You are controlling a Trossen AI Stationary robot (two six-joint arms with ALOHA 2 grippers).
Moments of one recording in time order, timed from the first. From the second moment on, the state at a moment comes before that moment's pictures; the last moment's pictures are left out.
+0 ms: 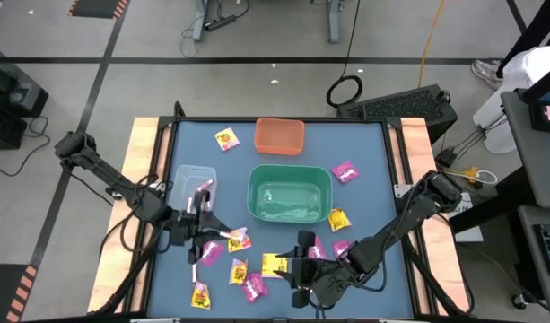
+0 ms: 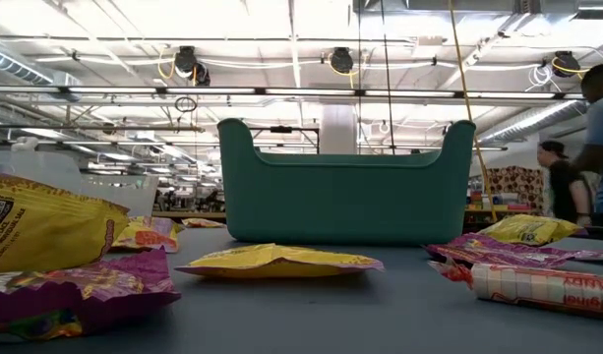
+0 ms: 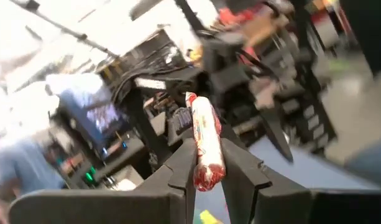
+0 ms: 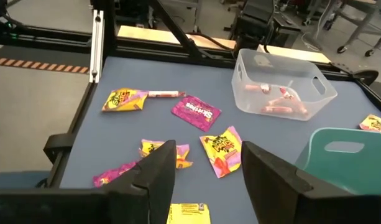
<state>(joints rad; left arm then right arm) -0.61 1.02 0.55 0.61 -0.33 0.67 0.66 1.83 1.35 -0.07 0.74 0.29</state>
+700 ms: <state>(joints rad) -0.66 1.02 0.55 0.65 -0.96 0.51 0.67 1.83 1.35 -0.08 0.74 0.31</state>
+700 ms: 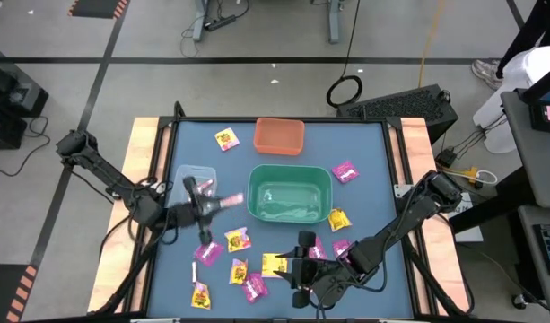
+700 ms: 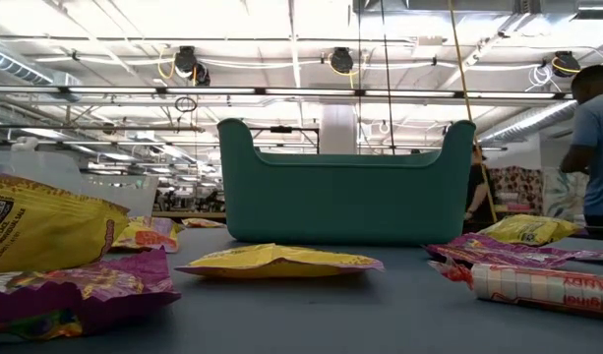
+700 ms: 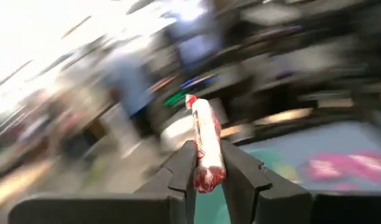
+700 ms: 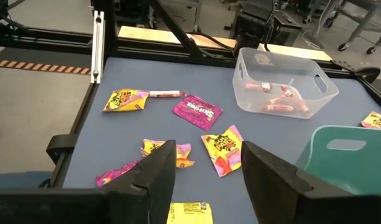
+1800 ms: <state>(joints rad) -0.56 0.76 0.55 -0.28 -0.93 -0.36 0.67 1.83 1.35 -0.08 0.74 0.33</state>
